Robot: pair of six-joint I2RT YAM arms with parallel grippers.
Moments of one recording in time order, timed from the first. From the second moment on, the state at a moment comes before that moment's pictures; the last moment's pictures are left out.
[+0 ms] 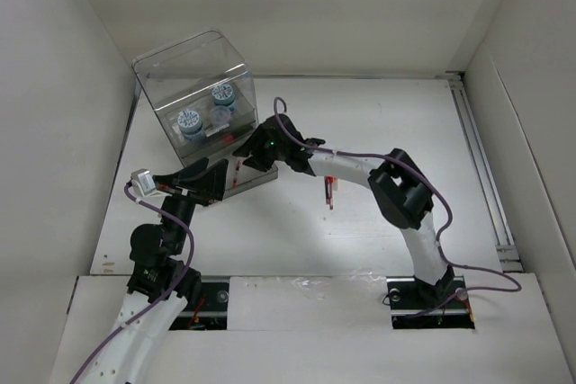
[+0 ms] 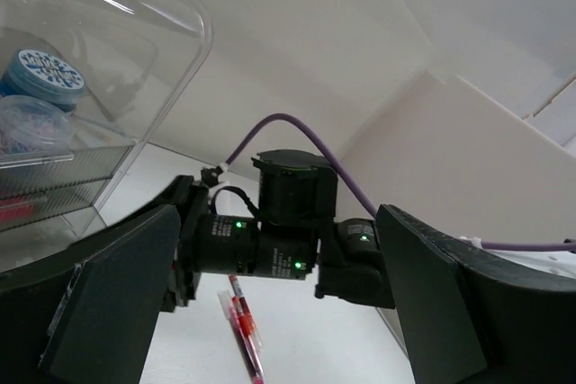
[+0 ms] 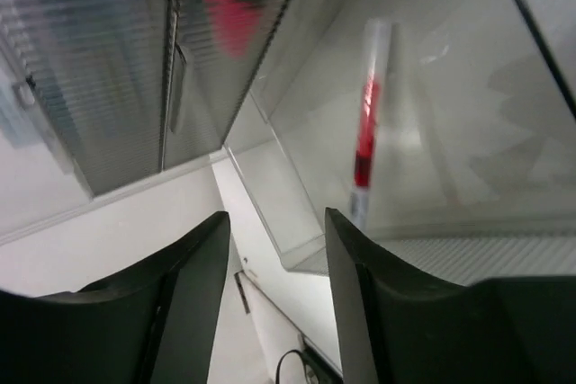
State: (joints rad) left arm -0.38 0.17 0.30 0.23 -0.08 -0.72; right arm 0.84 2.16 1.63 -0.03 -0.10 1.34
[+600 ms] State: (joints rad) left arm -0.38 0.18 0.30 0.24 -0.07 -0.72; right arm 0.46 1.81 1.20 -0.26 0.24 1.13
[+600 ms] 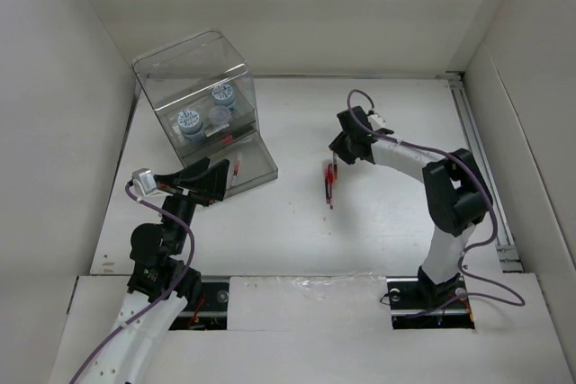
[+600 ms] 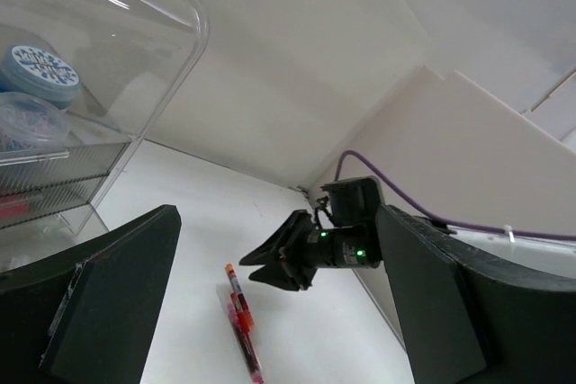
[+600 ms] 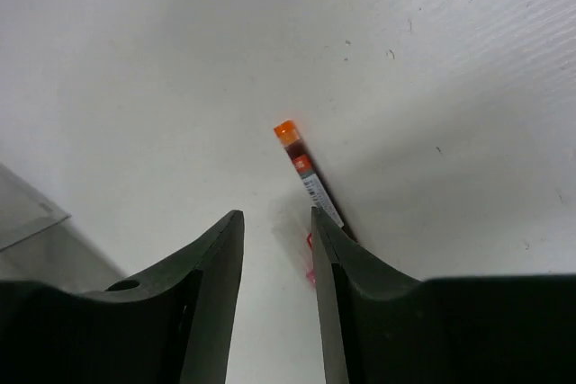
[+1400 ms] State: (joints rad) left arm -0.38 0.19 0.30 0.24 -0.06 -0.72; right arm 0.49 2.00 1.39 -0.46 0.34 0.98
